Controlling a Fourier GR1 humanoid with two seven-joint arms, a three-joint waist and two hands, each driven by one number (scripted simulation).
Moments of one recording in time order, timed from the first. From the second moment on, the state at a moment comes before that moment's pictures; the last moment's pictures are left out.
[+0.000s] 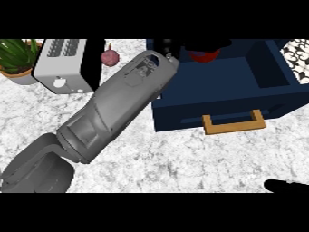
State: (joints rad) left arm -1.41 0.00 -0.62 -0.43 0.69 0.82 -0.11; right arm 0.07 -0.18 -0.18 -2.20 0.22 0.21 0.02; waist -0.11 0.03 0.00
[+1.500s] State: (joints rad) left arm -1.35 0.18 -0.63 -0.69 0.62 0.83 0.08; right arm -0.22 -0.17 0.06 -1.48 1.08 -0.23 -0.07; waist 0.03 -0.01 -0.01
